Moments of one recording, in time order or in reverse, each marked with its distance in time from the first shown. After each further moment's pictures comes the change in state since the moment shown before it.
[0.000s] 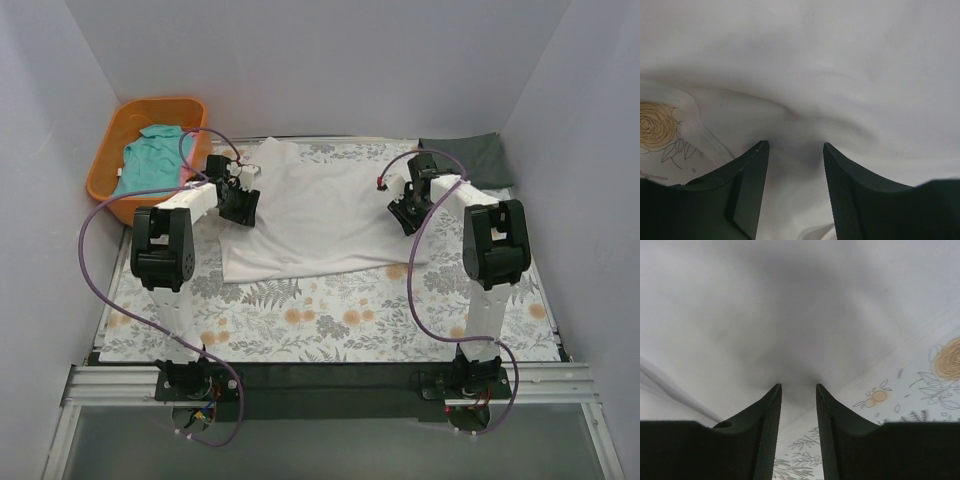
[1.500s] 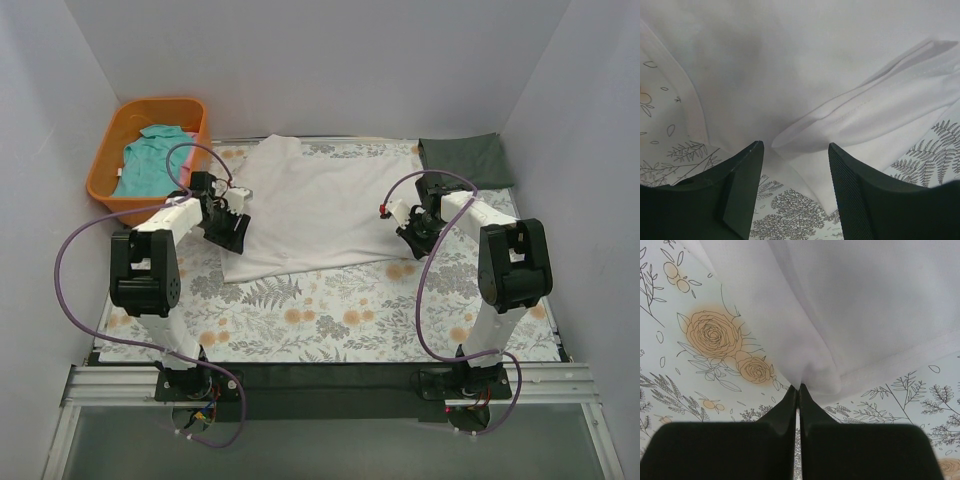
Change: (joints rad) left arm 0.047 -0.226 -0.211 -0.180 0.036 0.148; right arm -0.001 -0.197 -0.214 -0.109 -0.076 -0.183
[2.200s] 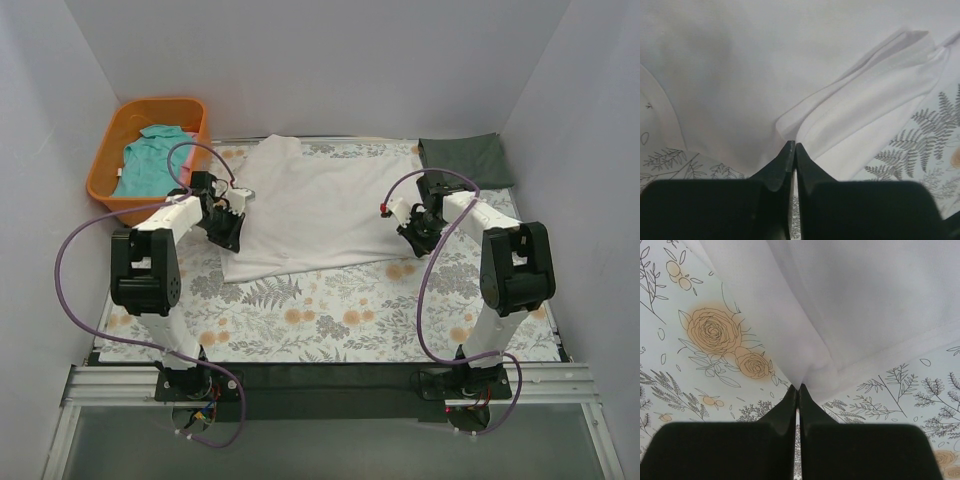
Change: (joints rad) left arm 0.000 0.018 0.029 -0.043 0.059 0.020; right arm 0.000 -0.024 -0.002 0.000 0.006 -0.003
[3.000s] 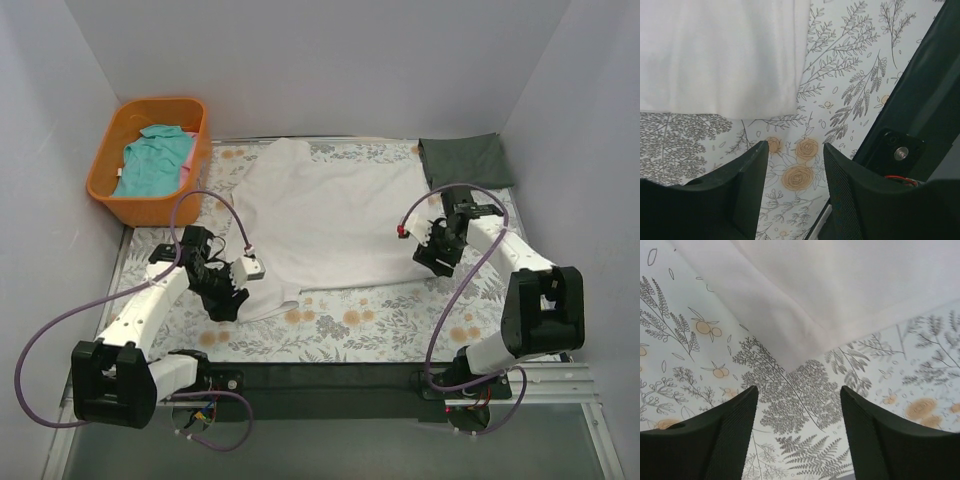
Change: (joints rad) left arm -0.099 -0.677 -0.471 -0.377 0.094 0.507; right arm -0.060 -0.279 -0.249 0.008 0.070 -0.258
